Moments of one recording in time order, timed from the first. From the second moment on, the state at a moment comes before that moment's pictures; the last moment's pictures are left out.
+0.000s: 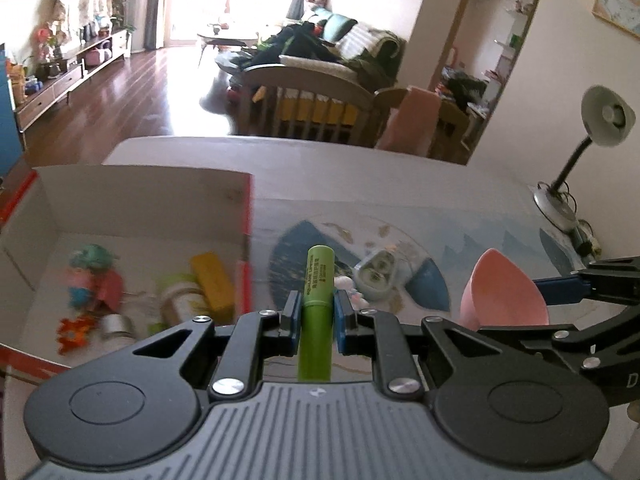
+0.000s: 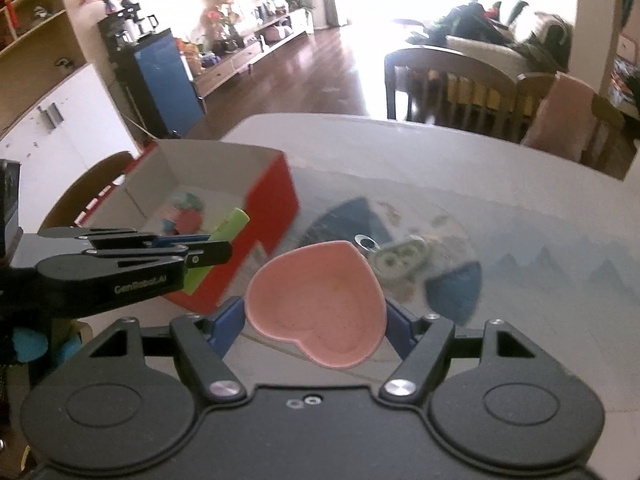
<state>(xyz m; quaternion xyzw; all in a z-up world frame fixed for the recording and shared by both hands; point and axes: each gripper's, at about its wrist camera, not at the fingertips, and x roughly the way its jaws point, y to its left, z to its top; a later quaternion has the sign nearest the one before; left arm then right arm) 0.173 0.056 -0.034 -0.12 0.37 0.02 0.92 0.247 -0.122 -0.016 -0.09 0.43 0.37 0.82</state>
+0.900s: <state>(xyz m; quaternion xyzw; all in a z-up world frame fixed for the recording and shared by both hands) 0.128 0.218 -0.023 -0.11 0.37 0.10 0.92 0.221 0.031 -0.020 -0.13 0.41 0.38 0.82</state>
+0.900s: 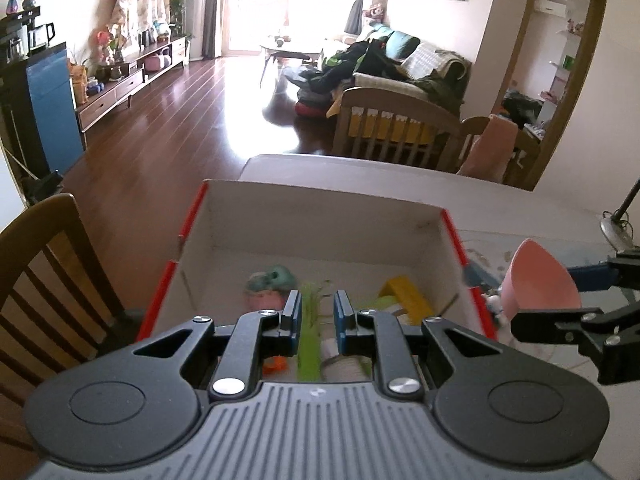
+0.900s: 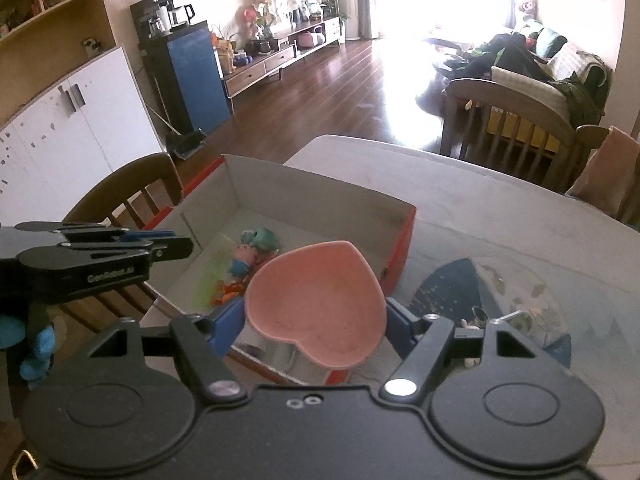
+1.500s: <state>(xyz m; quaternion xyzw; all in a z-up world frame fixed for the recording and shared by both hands) 0.139 0.253 -0.082 -0.12 0.42 0.10 0.89 0.241 0.108 -0.096 -0.19 0.45 0.36 0.79</state>
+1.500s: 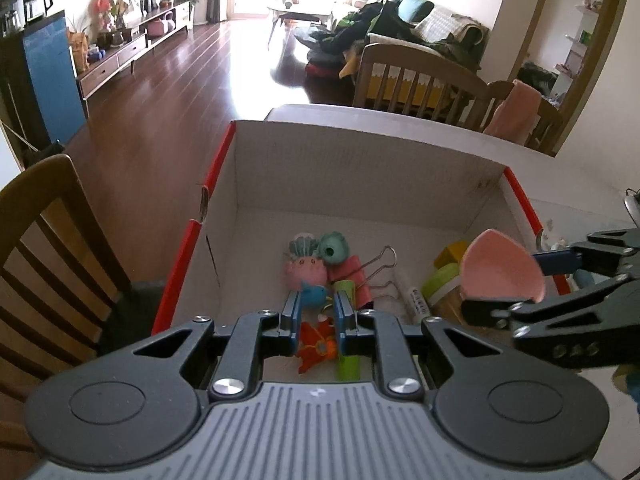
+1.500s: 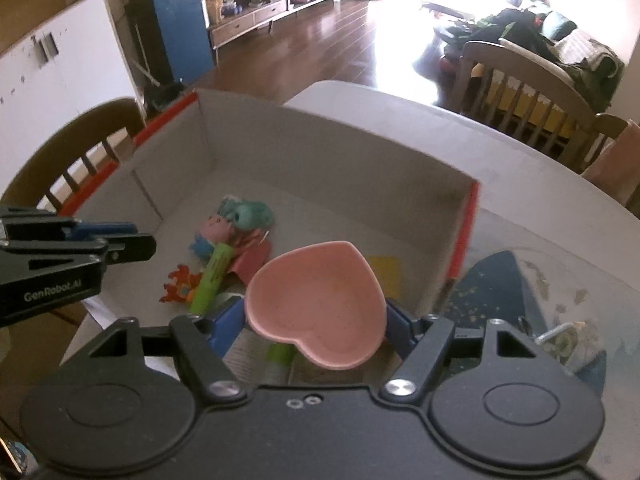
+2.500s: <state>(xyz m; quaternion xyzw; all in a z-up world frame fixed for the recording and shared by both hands) 0.132 0.238 -0.076 -0.10 0.43 0.07 0.90 0.221 0.074 -0.060 -0.11 0.45 0.39 0.80</state>
